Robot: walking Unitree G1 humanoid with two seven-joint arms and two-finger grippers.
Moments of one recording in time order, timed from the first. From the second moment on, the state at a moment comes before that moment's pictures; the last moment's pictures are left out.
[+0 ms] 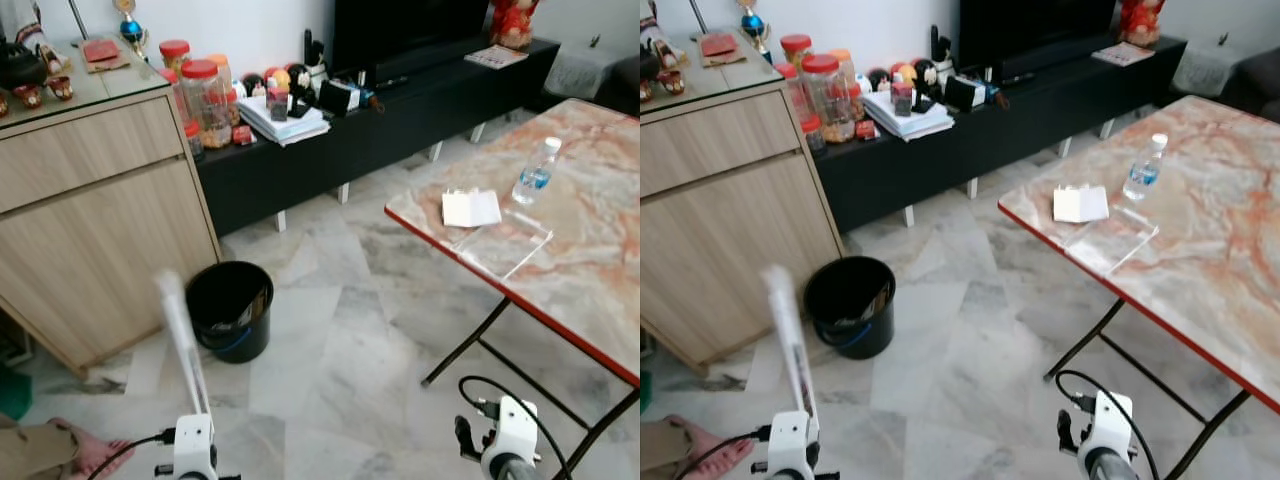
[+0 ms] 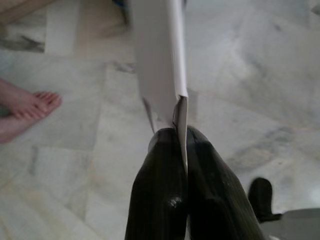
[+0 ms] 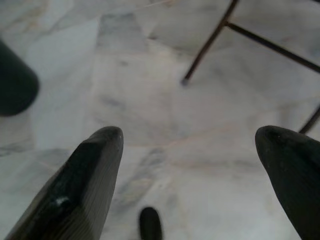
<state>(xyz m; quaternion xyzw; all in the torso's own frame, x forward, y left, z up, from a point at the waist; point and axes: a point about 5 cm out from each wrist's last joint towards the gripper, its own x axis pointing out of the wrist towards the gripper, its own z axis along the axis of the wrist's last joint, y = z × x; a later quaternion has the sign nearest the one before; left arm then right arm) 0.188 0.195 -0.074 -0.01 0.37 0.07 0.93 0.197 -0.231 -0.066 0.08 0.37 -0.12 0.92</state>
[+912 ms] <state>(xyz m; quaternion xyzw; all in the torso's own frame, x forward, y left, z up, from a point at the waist) 0.191 0.182 -0.075 -0.02 0.37 0.05 0.93 0.184 -0.243 -0.070 0.06 0.39 -0.13 0.91</state>
